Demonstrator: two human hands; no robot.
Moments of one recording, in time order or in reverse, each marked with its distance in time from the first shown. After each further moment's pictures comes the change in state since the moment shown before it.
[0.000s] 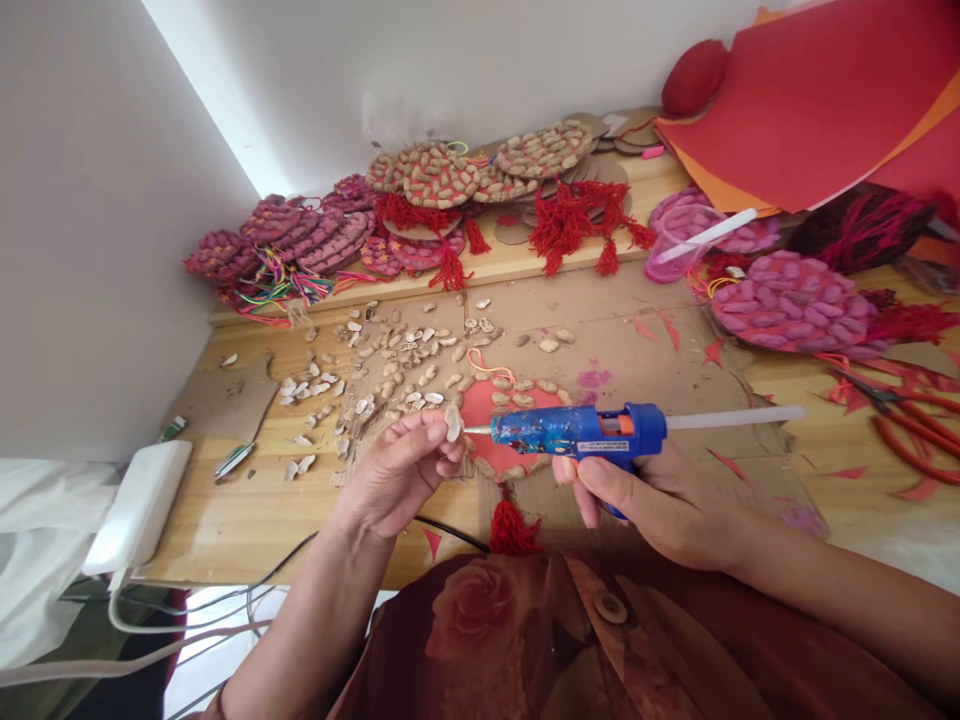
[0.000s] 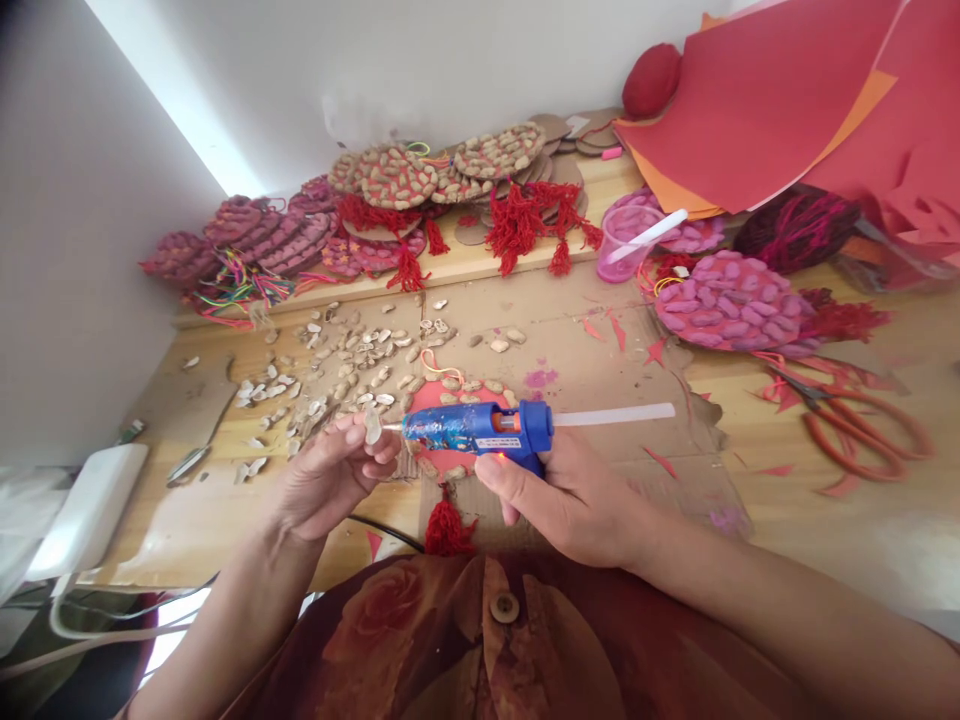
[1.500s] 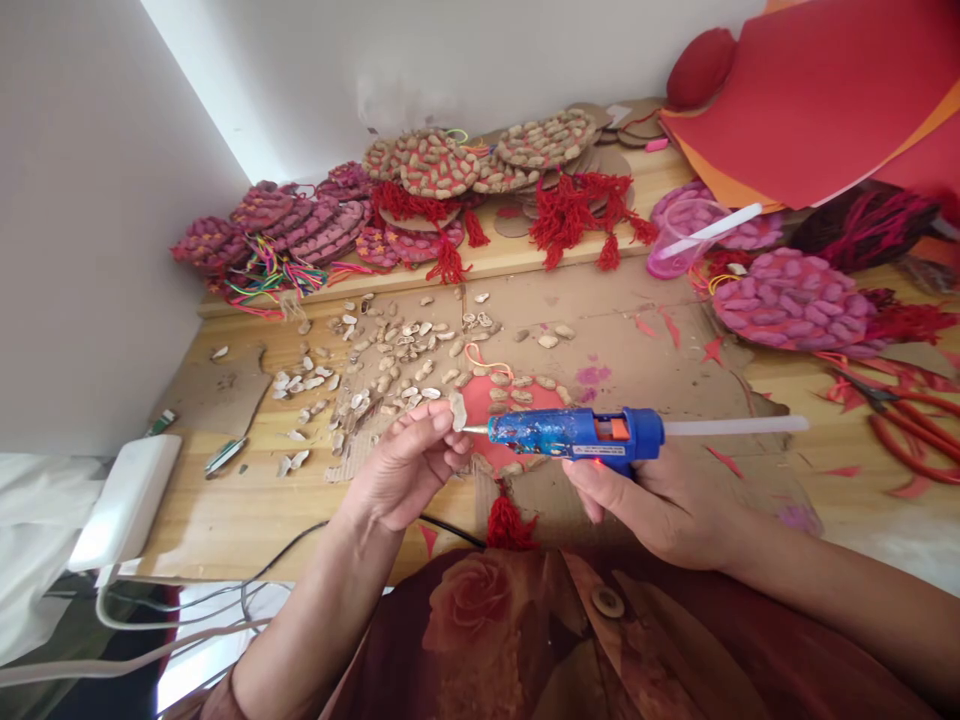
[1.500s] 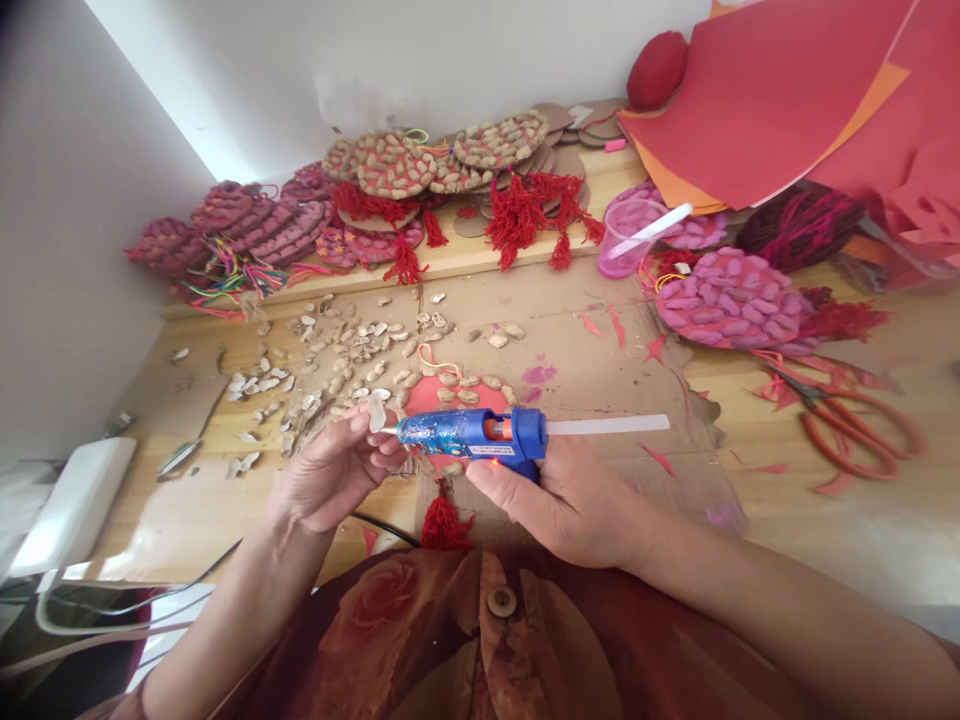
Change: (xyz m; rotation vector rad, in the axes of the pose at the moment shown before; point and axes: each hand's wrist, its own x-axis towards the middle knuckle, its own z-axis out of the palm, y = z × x) left_hand 0.007 -0.008 0.007 -0.122 0.041 -0.018; right_hand 0.002 -0.008 -0.002 -0.170 -0.026 -0.102
